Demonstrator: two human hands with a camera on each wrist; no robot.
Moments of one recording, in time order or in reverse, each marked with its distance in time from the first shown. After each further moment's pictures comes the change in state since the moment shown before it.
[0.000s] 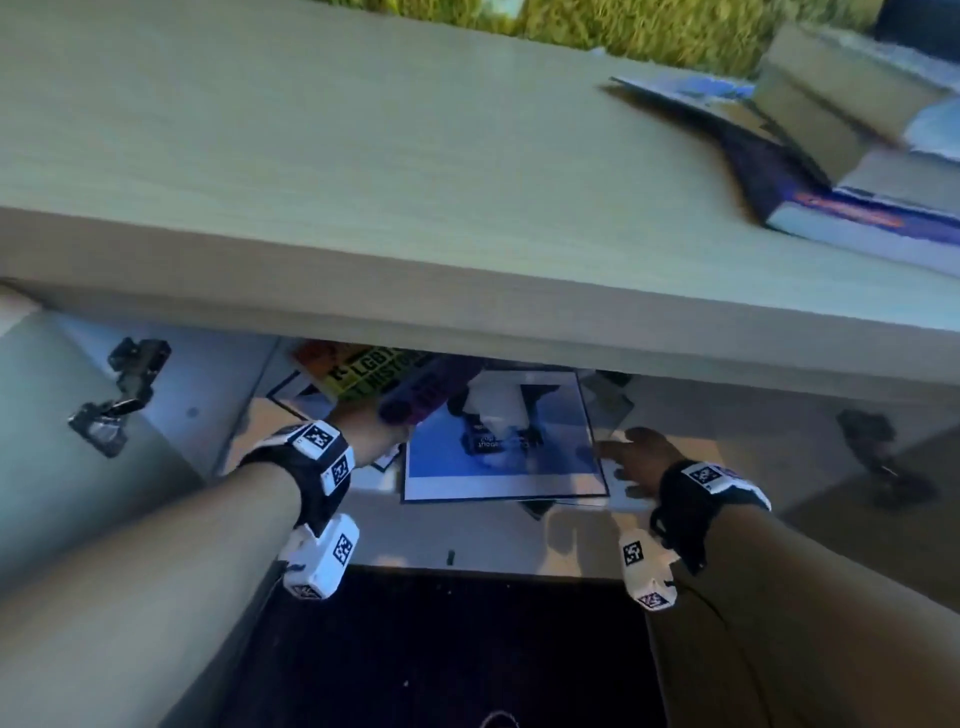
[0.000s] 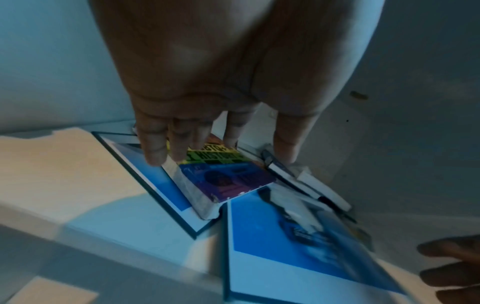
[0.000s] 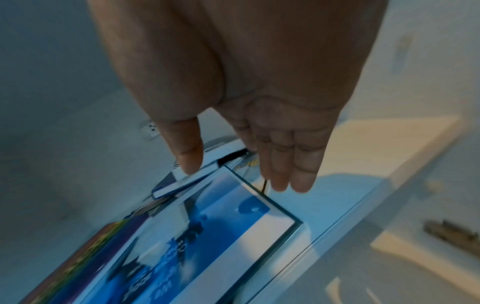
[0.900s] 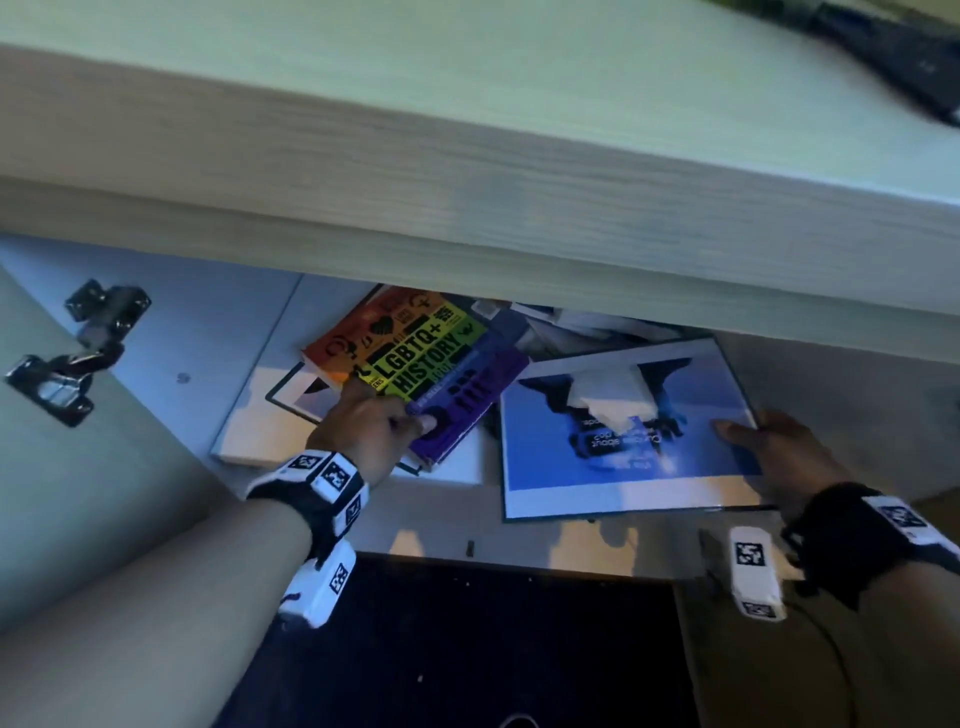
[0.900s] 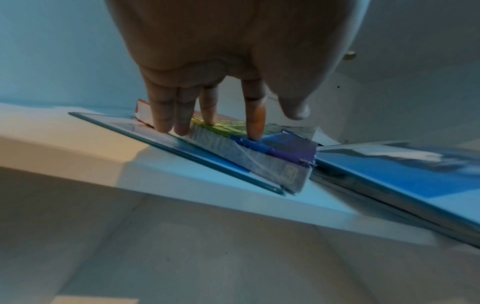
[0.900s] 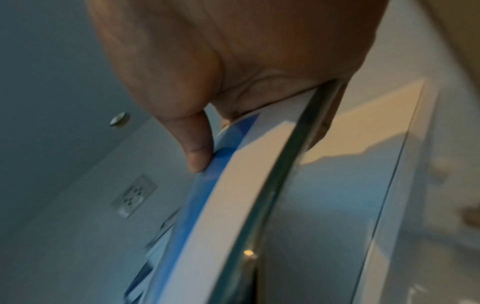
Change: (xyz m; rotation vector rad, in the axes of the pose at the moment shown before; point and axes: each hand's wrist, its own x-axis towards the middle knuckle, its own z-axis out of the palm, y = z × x) left_hand 0.028 -0.061 0.047 0.170 0.274 0.115; right_hand 0.036 0.056 -0.047 0.265 0.258 -0.253
